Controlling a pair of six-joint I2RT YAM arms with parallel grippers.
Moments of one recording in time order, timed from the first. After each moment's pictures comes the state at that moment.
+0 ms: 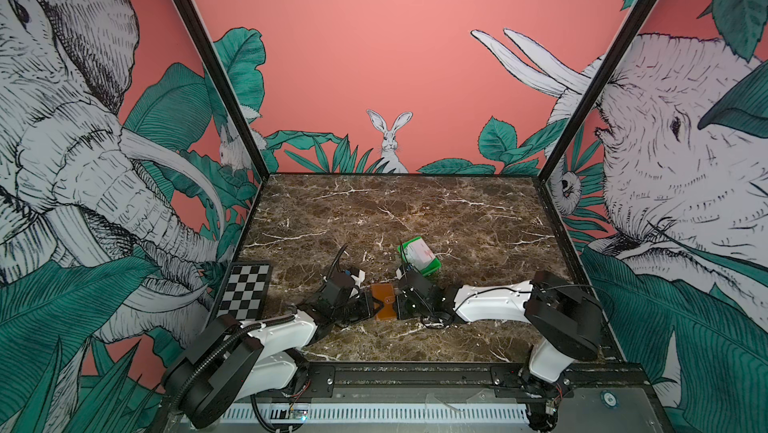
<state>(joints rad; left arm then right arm) -0.68 1.20 0.21 0.27 0.40 -0.94 1.08 1.69 0.80 -0.04 -0.02 0.81</state>
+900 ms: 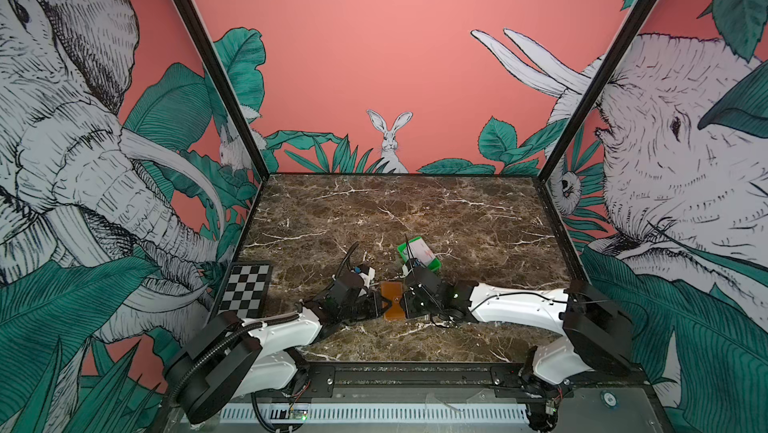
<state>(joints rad) -0.77 1.22 0.27 0.26 0.36 -0.92 1.08 1.54 0.83 -0.23 0.02 0.75</state>
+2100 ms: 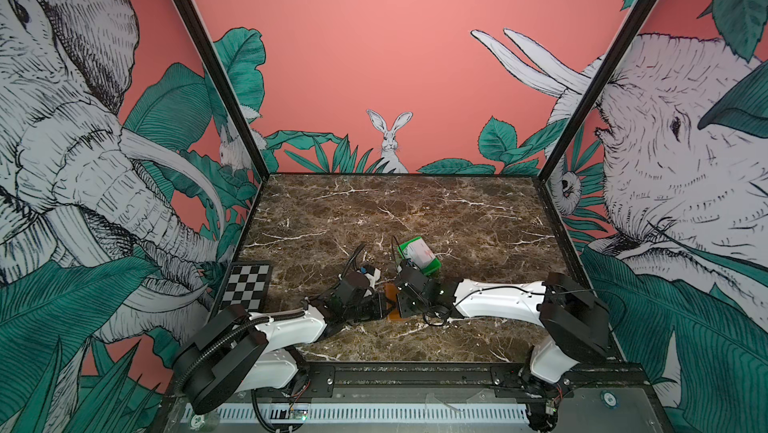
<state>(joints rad) -0.81 1.26 0.30 0.27 0.34 -0.90 1.09 1.65 0.92 -0.31 0.11 0.74</state>
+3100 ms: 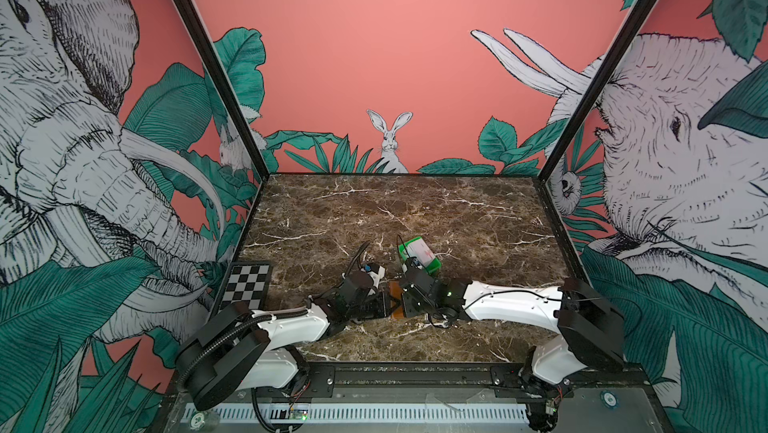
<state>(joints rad) -0.83 1.28 0.33 0.29 0.31 -0.90 1.10 1.57 0.89 -0.34 0.16 0.73</state>
